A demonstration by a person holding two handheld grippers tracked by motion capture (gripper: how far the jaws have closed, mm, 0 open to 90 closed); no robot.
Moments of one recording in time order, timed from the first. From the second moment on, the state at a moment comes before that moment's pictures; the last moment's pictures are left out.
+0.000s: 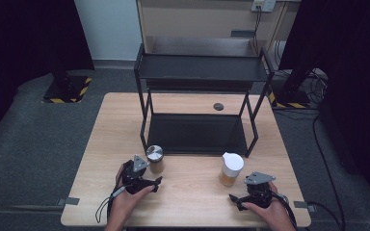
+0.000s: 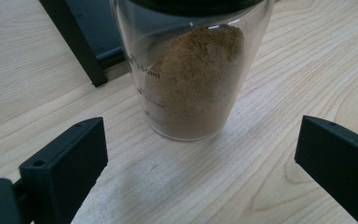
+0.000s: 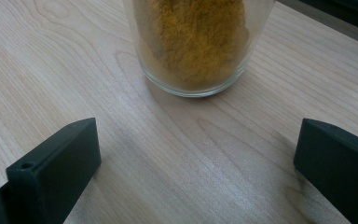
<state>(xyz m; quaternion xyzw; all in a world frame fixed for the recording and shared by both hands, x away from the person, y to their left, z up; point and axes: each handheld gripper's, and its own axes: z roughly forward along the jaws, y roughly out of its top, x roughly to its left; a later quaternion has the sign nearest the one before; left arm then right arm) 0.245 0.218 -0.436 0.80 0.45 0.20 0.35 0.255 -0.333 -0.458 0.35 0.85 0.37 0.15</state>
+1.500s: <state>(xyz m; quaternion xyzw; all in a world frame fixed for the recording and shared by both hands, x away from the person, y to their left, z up) 0.262 0.202 -0.444 0.78 0.45 0.22 0.38 0.254 -0.332 -0.458 0.35 0.85 0.37 0.15</state>
